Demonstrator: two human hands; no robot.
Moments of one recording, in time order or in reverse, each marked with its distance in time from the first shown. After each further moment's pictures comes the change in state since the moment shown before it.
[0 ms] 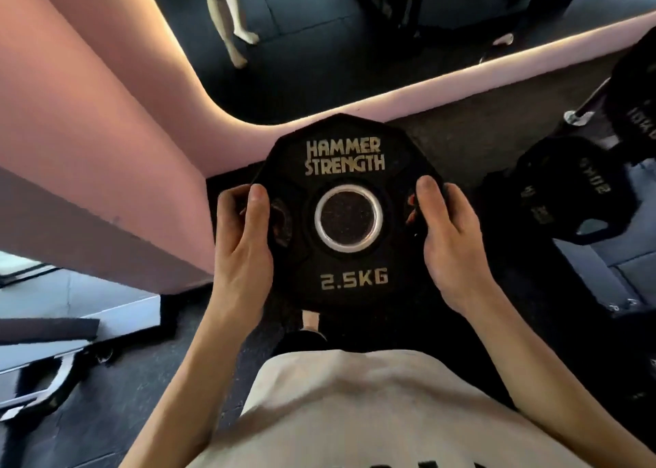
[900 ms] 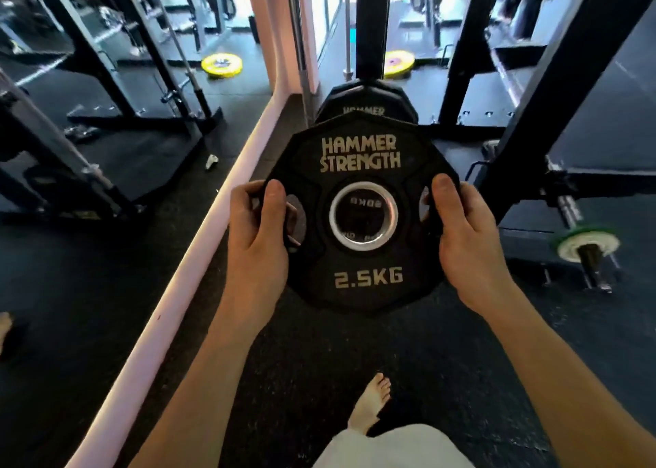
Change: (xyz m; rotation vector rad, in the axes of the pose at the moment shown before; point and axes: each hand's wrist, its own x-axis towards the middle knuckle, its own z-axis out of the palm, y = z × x) left_hand 0.234 0.097 0.357 -0.140 -1.215 0.242; right_hand 0.163 -0.103 -0.109 -0.023 1.205 -0.241
